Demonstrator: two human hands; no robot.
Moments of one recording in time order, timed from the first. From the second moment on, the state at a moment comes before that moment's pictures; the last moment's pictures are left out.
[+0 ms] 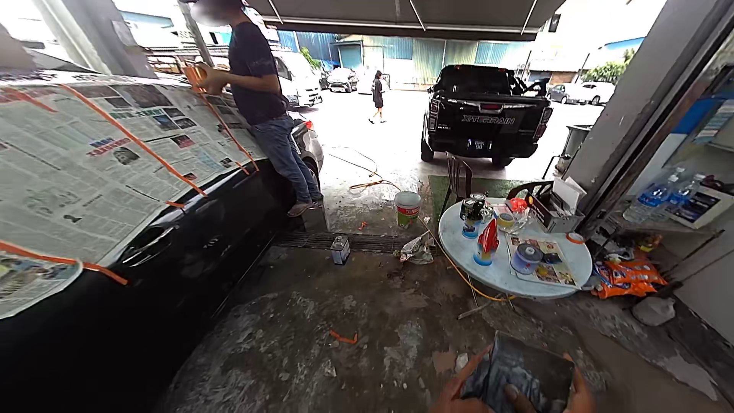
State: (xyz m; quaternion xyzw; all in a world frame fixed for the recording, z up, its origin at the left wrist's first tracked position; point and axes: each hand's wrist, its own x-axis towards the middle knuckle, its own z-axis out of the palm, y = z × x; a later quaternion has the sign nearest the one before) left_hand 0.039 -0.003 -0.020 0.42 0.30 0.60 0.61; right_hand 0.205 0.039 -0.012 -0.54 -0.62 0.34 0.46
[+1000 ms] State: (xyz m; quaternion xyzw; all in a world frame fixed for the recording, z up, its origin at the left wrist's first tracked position) left_hand 0.040 -0.008 -0.021 0.43 0.26 0.64 0.57; right_hand 0.195 0.020 0.017 -0.50 -0.65 0.37 0.44
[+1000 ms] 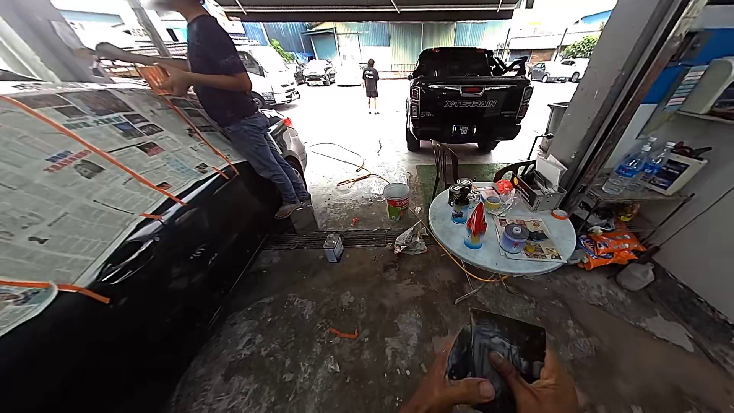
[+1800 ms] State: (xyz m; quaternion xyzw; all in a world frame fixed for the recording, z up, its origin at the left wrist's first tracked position) left_hand 0.025 -0.005 -0.010 0.47 0.32 0.58 0.57; right_hand 0.192 0.029 0.034 -0.44 -0.71 0.37 0.40
